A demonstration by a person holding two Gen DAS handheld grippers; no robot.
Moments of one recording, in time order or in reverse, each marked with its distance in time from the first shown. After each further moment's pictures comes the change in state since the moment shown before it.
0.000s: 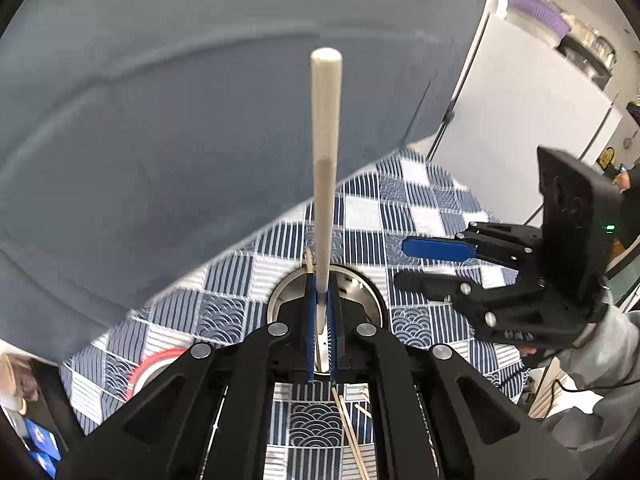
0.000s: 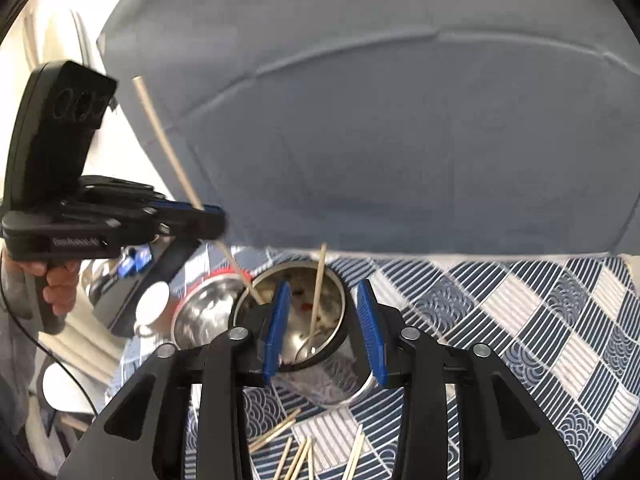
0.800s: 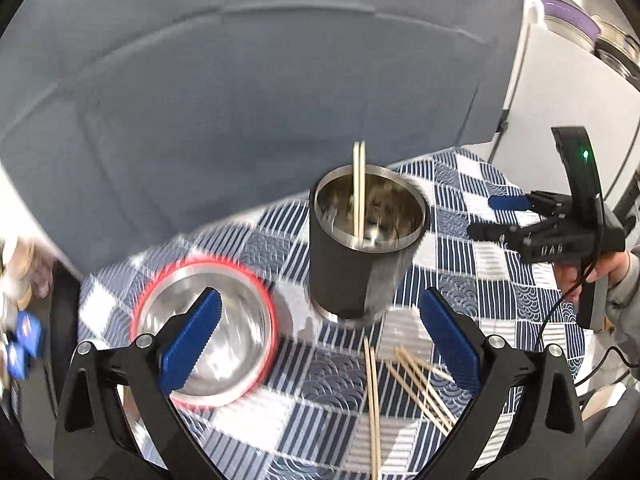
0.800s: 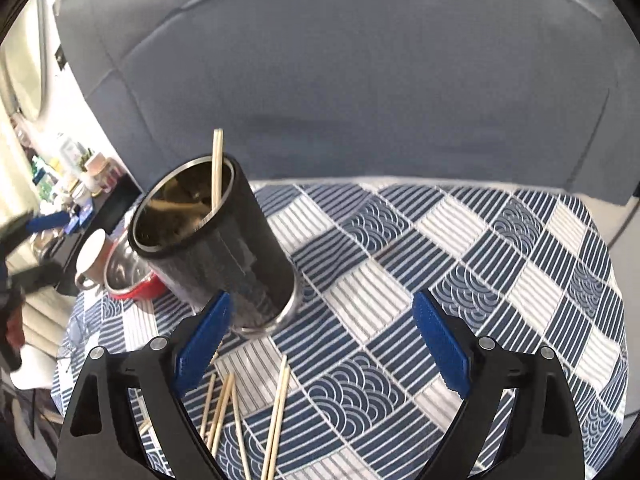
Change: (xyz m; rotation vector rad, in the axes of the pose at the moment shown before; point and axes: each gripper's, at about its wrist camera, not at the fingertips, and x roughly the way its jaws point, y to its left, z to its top) left arm -0.016 -0.023 -0.134 -0.158 -0.135 0.247; right arm 0.004 -0.046 -0.068 0.036 0.132 -0.193
